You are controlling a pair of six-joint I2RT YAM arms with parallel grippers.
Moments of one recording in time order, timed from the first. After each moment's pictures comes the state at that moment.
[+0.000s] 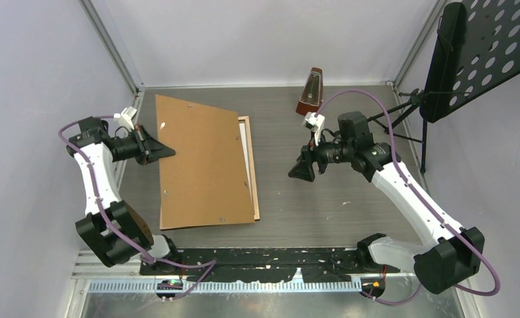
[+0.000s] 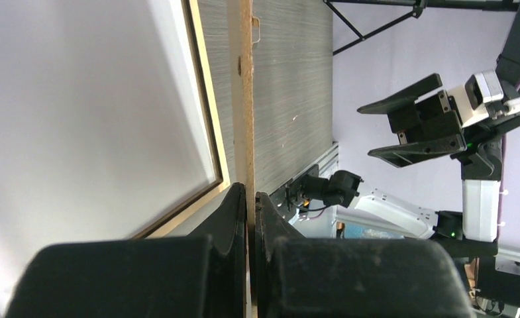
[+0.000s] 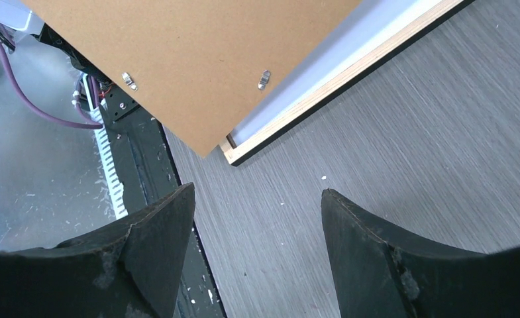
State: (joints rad) left arm 0.50 1.36 1.29 -1.21 1.13 0.09; right arm 0.39 1.16 1.05 -0.56 -0.79 -0.13
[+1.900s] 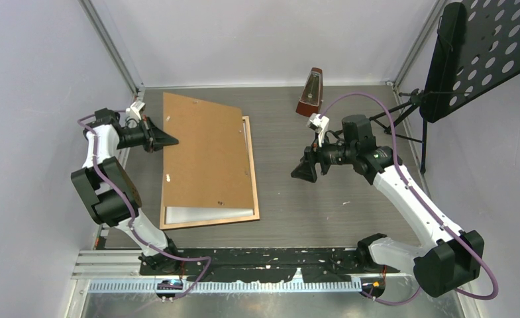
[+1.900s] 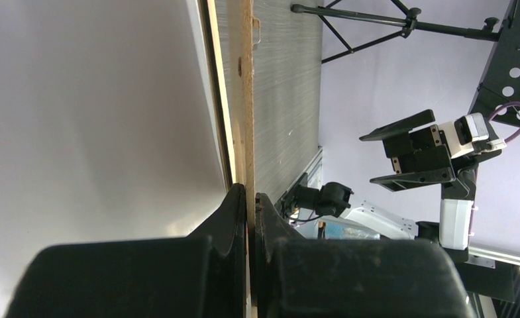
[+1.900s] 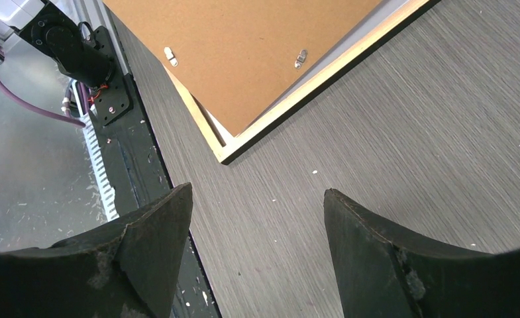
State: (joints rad) left arm 0.45 1.73 1.37 -0.98 1.20 0.03; right arm 0.35 1.13 0.99 -0.51 -0.79 -0.12
